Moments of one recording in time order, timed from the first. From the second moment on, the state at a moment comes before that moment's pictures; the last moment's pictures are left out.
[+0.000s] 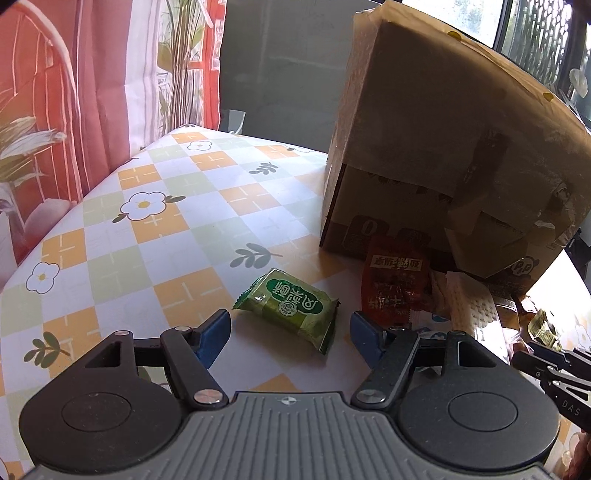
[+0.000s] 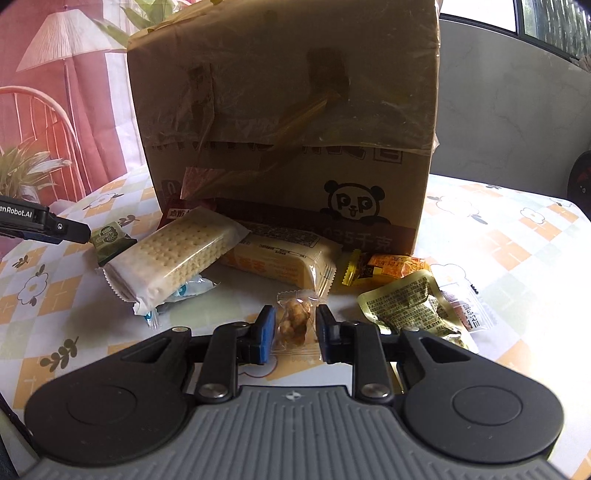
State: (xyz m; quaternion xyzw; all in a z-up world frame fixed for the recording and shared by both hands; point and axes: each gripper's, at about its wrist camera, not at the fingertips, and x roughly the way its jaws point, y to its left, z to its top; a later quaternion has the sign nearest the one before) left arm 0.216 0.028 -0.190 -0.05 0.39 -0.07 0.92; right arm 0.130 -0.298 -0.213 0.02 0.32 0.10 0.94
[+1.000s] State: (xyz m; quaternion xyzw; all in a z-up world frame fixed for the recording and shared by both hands) left arm 0.260 -0.012 -0.218 -0.02 0.39 -0.01 0.92; right arm 0.126 -0.301 -0.215 0.03 0.32 0.11 0.94
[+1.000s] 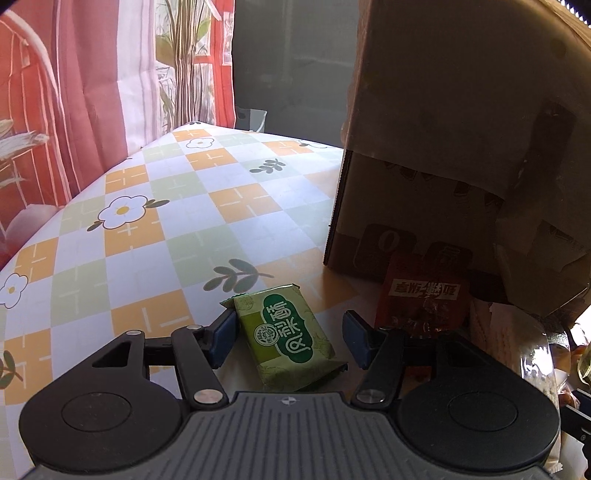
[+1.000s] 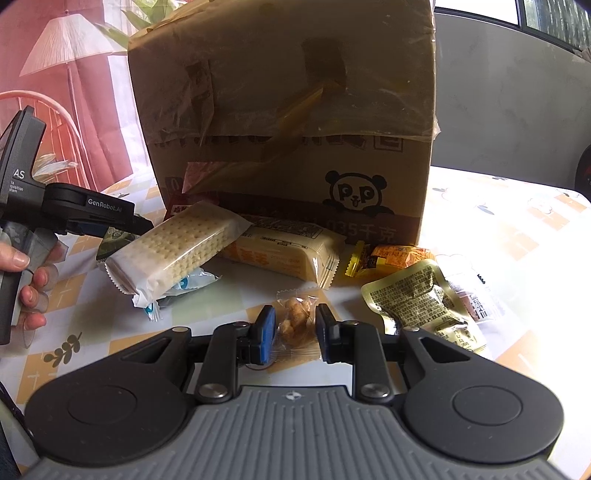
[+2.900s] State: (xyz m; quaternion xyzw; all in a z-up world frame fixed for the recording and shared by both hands) left arm 0.191 -0.030 -0.068 0.01 0.19 -0.15 0.97; right arm 0.123 -0.315 -0.066 0.03 0.16 0.14 0.98
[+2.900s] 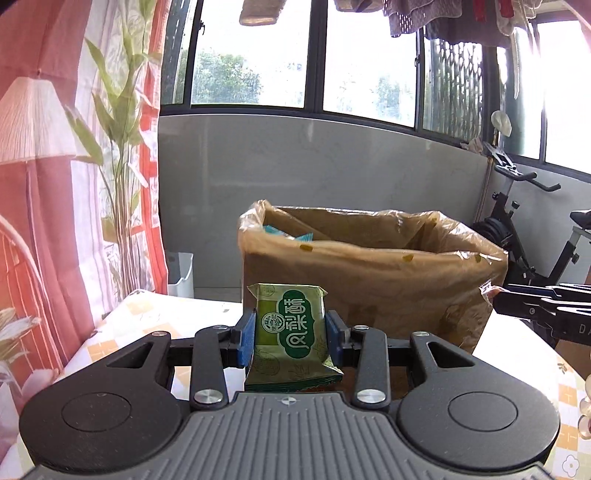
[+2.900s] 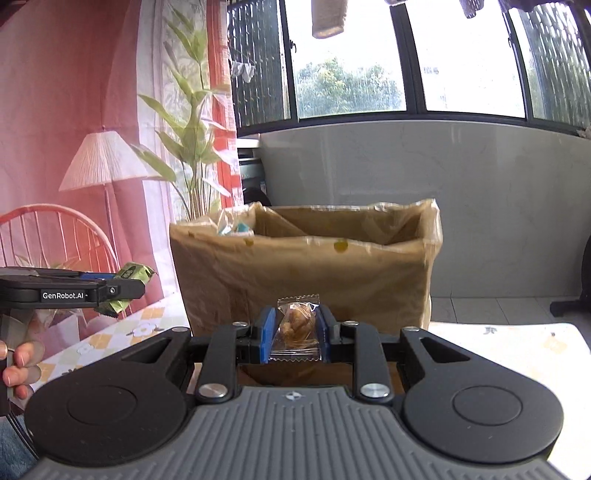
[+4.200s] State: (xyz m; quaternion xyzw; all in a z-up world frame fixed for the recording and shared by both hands) left arm 0.260 -0.042 -0.020 0.00 0.20 -0.15 0.97; right arm 0.180 -0.334 -0.029 0.03 0.14 0.11 0.98
